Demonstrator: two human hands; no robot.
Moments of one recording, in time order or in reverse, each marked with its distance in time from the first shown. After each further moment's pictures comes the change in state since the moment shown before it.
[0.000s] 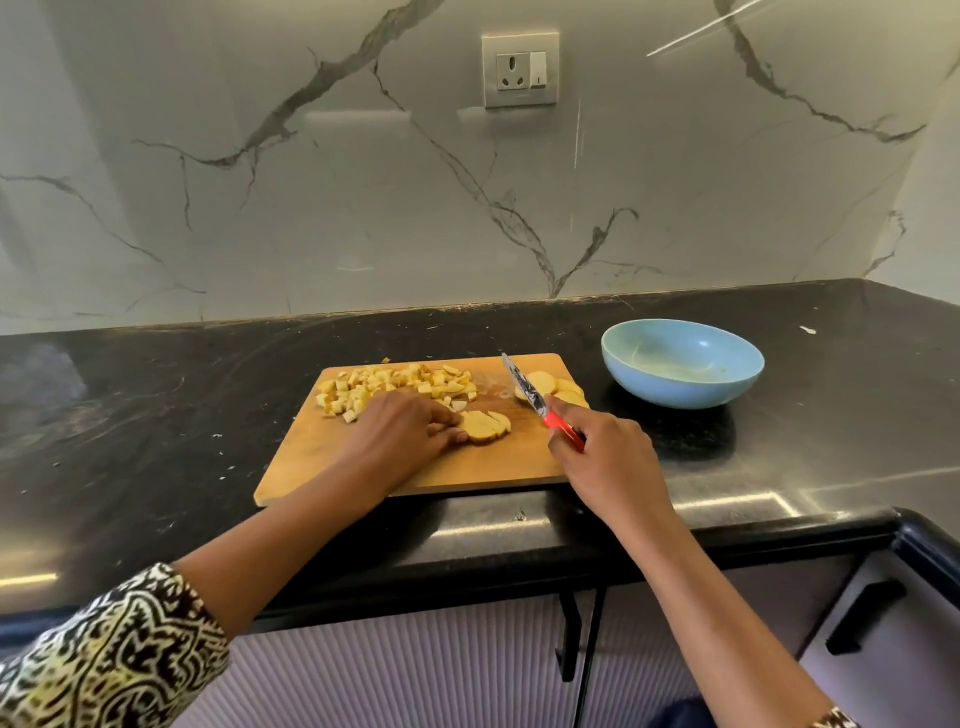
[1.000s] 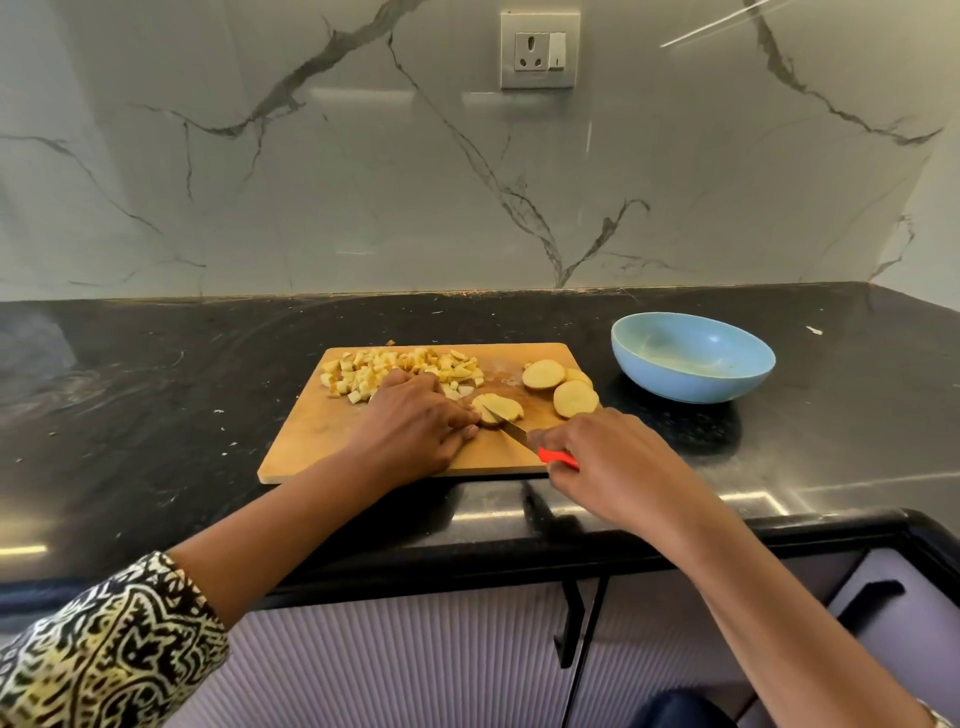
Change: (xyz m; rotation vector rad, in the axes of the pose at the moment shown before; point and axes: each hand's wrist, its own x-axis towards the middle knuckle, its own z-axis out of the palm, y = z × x) left_hand -0.003 -0.010 0.011 0.214 0.028 0.225; right_hand -0.009 -0.035 -0.034 -0.355 -0.403 -0.242
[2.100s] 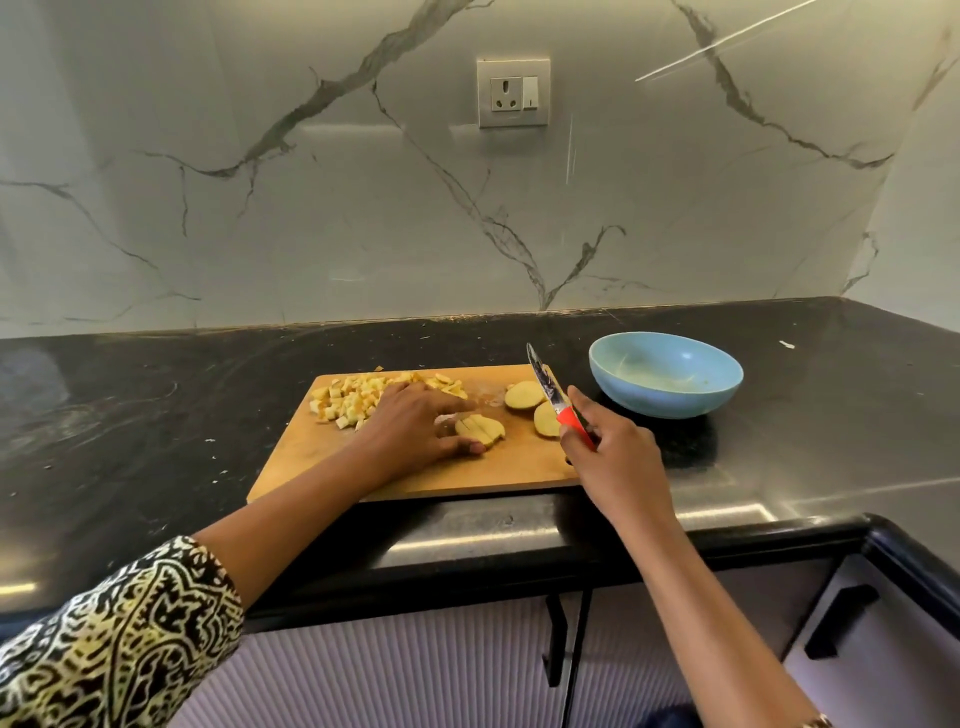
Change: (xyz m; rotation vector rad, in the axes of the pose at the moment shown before) left_hand 0.030 0.001 0.000 -0.170 -0.120 -0.102; right_hand 0.008 0.035 0.034 0.516 0.535 0.320
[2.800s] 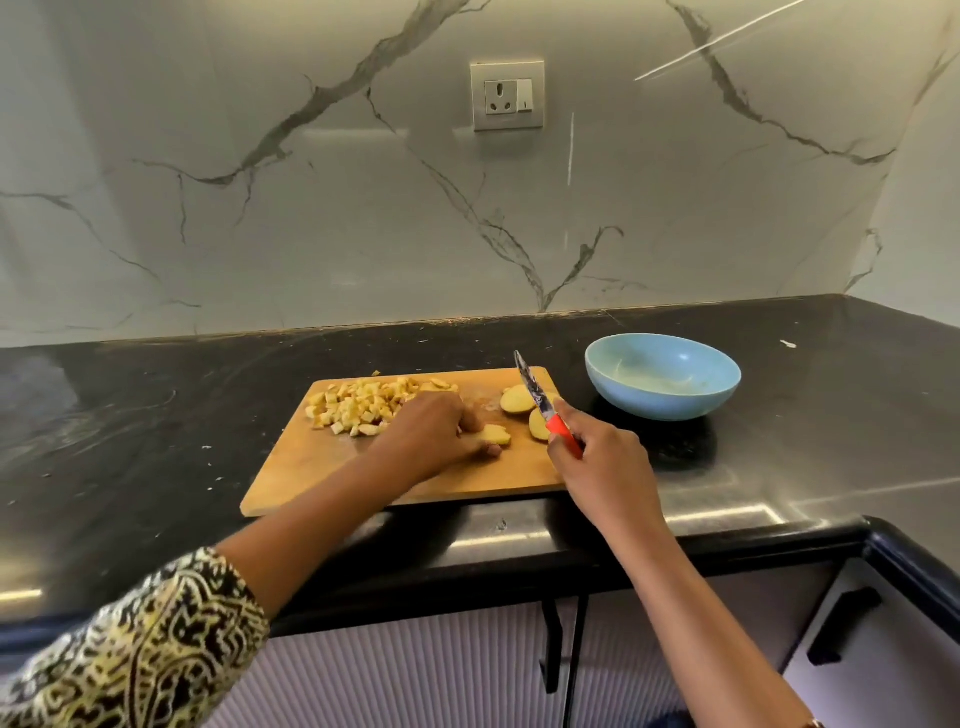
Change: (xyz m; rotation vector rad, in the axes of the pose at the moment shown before) left_hand 0.012 0.030 -0.001 -0.101 -0.010 -0.078; right_hand 0.000 -0.002 0.002 -0.082 -0.065 -0.025
